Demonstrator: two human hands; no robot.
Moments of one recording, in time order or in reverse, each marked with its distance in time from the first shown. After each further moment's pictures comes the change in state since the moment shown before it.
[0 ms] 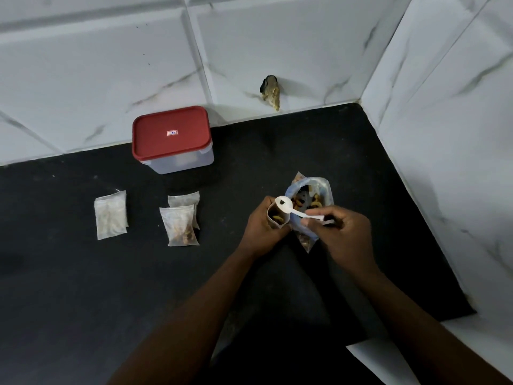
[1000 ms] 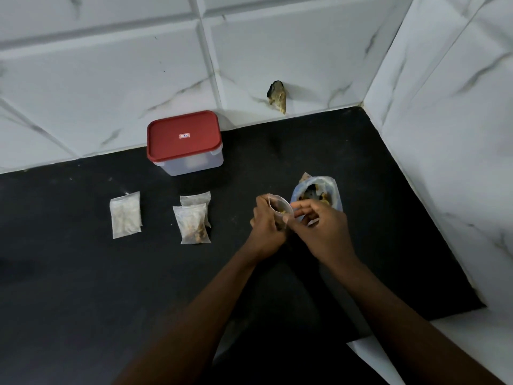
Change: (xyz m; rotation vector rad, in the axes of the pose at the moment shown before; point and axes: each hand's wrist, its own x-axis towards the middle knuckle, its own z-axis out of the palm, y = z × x) left_hand -0.021 0.012 -0.019 0.059 -0.058 -0.181; right_hand -0.005 -0.028 0.041 -0.108 -0.066 0.022
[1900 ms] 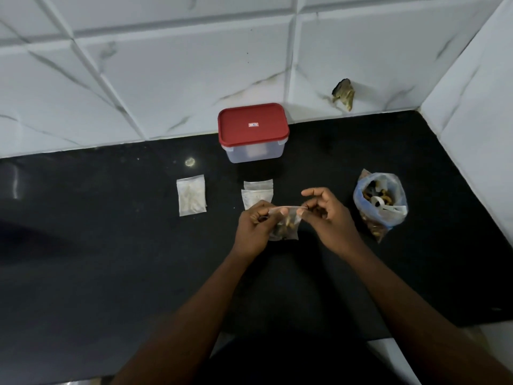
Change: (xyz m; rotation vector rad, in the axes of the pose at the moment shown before) left_hand -0.070 -0.058 -0.135 -0.262 0.232 0.246; right_hand -0.014 -0.058 0.106 0.234 -0.156 -0.019
